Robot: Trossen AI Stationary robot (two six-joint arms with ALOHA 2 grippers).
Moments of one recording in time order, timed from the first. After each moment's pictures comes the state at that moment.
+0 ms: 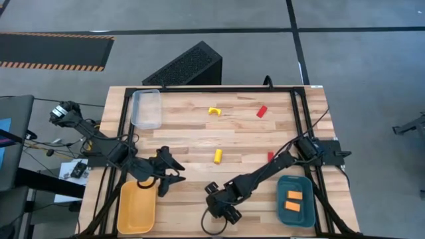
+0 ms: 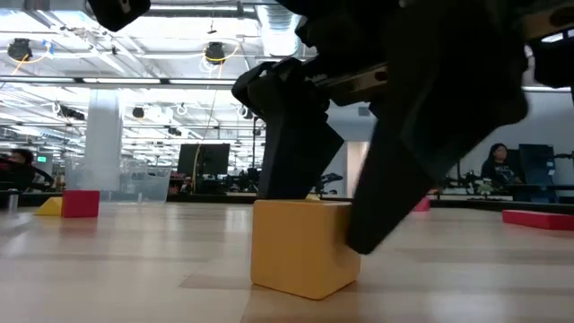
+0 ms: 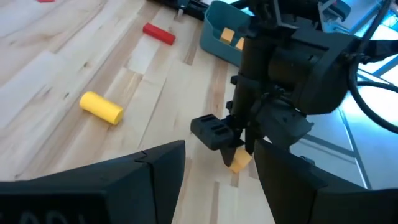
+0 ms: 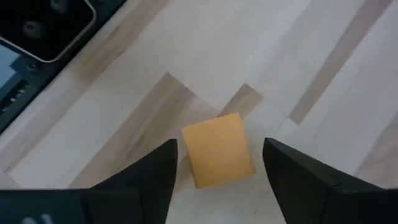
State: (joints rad) left arm -0.58 1.14 0.87 -0.30 -0.43 -0.71; right arm 0.47 2.18 1.57 -0.41 -0.11 -0.19
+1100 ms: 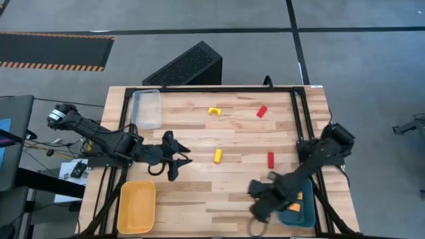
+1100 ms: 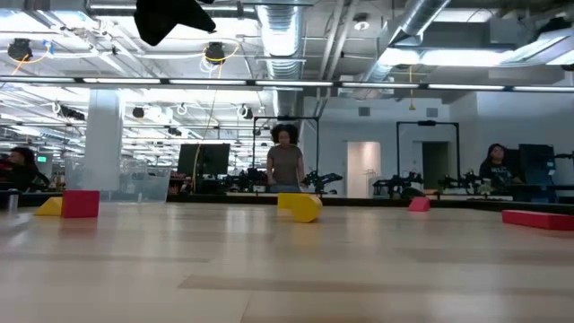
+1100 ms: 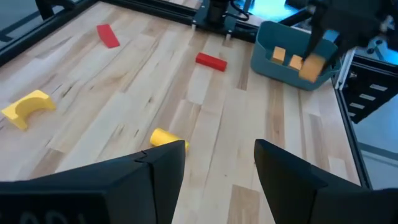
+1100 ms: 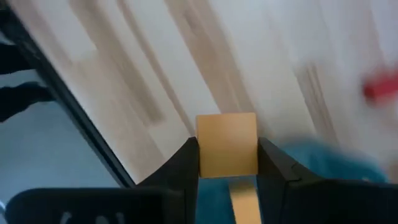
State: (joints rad) left arm -0.39 1.14 0.87 -0.29 -0.44 -0.49; right arm 0.72 1.78 1.53 -1.25 0.03 1.19
